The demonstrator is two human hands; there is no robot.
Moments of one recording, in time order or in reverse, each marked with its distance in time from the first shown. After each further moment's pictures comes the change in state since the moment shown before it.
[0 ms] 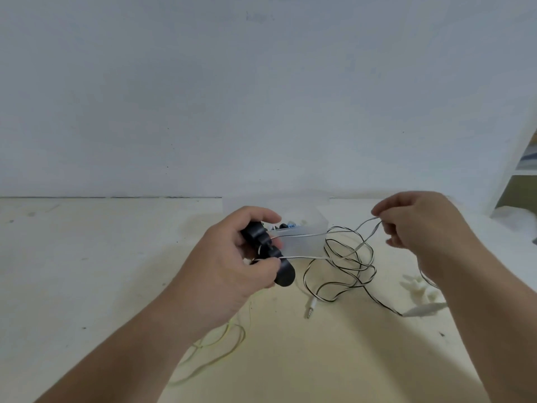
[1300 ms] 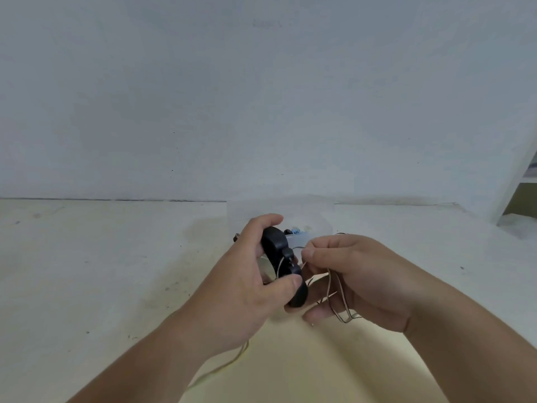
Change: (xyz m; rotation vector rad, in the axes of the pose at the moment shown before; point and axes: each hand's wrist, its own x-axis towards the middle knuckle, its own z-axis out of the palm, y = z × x) left_hand -0.004 -0.009 0.009 0.130 -0.056 -0.046; right_hand -0.061 -0.019 0.037 0.329 -0.946 0.092
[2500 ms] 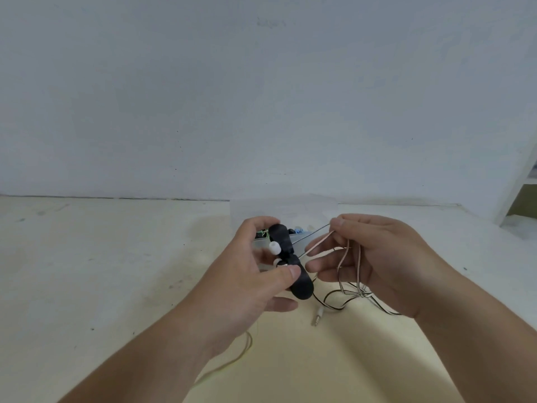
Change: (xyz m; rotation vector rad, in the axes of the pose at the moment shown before) left_hand -0.004 0.013 0.000 -0.320 0.020 -0.142; right_hand 0.001 -0.009 -0.010 0.133 0.305 -0.150
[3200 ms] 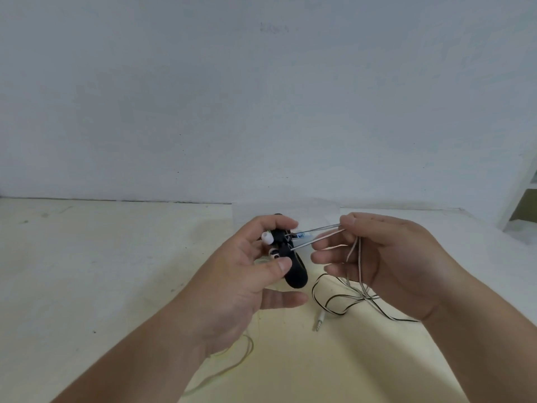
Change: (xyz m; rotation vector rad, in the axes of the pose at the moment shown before) left_hand 0.005 0.003 -0.007 -0.299 -0.161 0.038; right_hand 0.001 -0.004 -0.007 0.134 -0.054 -0.023
